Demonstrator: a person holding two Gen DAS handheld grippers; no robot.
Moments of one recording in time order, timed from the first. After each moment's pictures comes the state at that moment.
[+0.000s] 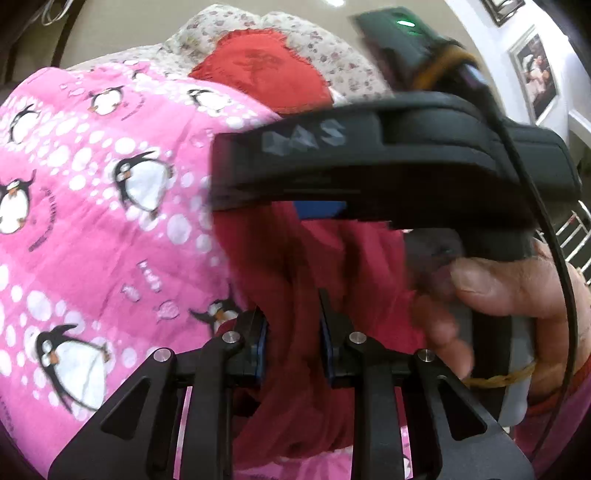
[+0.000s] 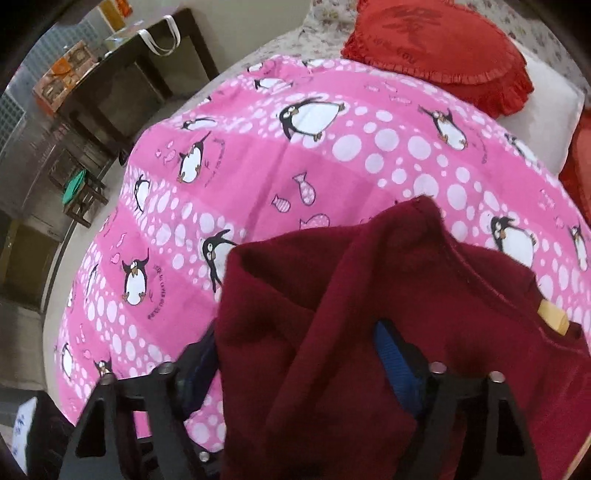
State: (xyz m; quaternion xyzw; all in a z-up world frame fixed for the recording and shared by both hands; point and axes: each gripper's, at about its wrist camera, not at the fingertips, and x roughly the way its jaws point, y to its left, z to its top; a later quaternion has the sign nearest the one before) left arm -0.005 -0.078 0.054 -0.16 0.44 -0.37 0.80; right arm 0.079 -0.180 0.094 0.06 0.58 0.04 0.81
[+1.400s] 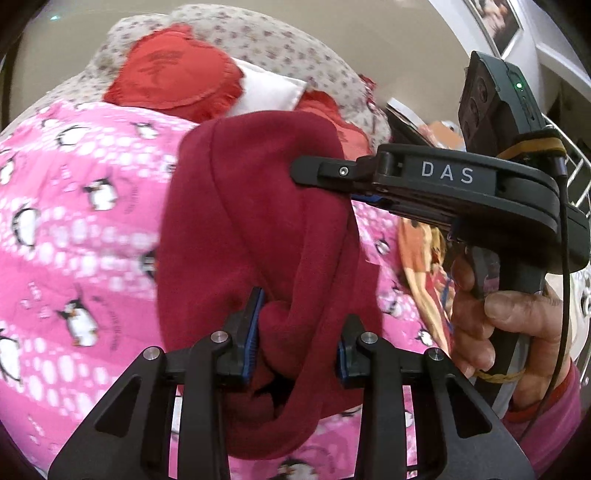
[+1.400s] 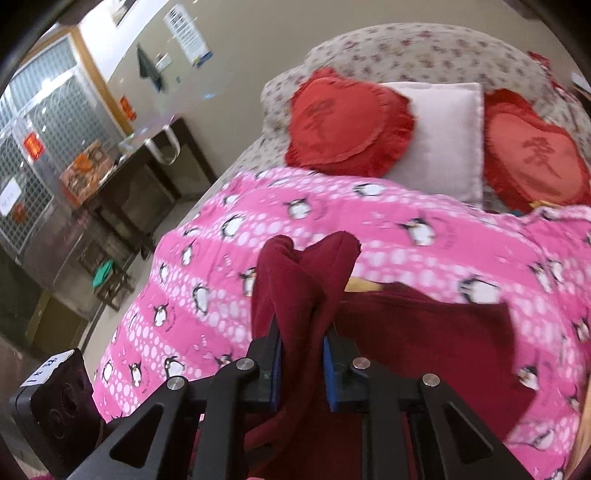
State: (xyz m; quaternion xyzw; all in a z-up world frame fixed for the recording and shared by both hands) left arm -0.083 -0.215 0.131 -0.07 0.44 -0.44 0.78; right arm -0.078 -0.352 0.192 0.17 0.42 0.02 0.89
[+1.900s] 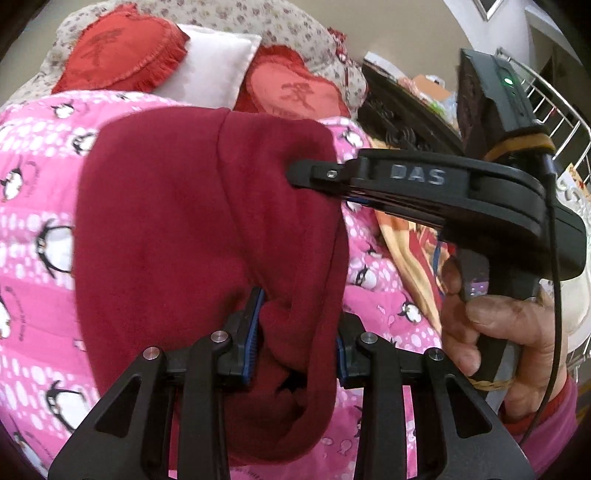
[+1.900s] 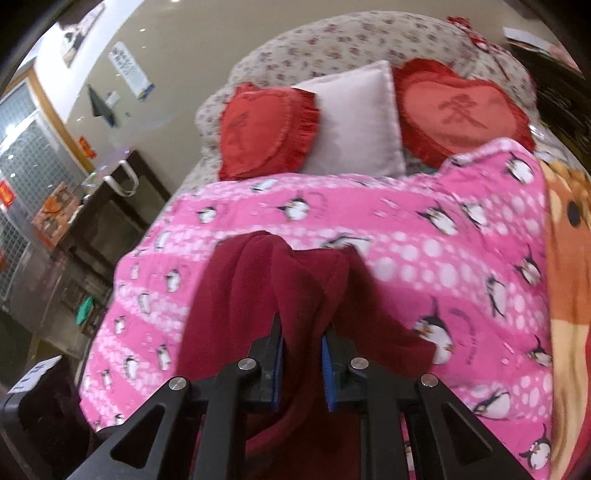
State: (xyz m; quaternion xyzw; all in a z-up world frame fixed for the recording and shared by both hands) left arm -0.128 -0.313 0.108 -0.01 0.48 -0.46 0.75; right arm -0.144 -0.456 0.150 0.22 0.42 -0.06 0.88
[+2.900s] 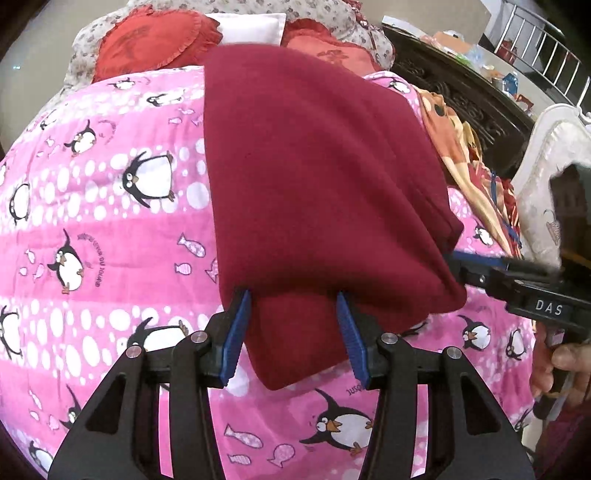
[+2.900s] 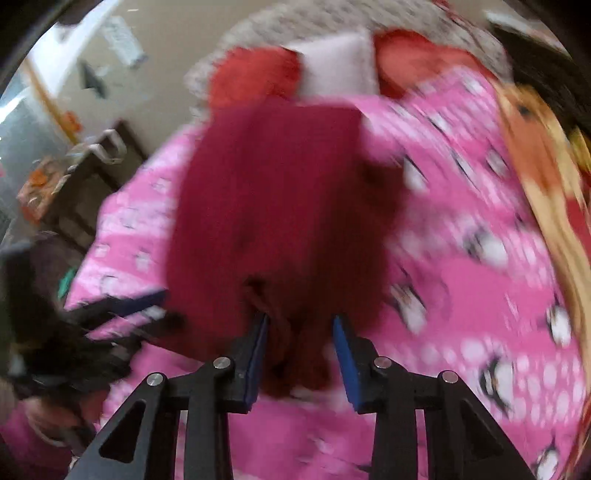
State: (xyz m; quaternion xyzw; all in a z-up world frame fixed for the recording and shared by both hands) left arm -0.134 -0.239 0.060 0.10 0.47 -0.41 0.77; right arm -0.265 -0.393 0.086 0.25 0.45 -0.07 0.85
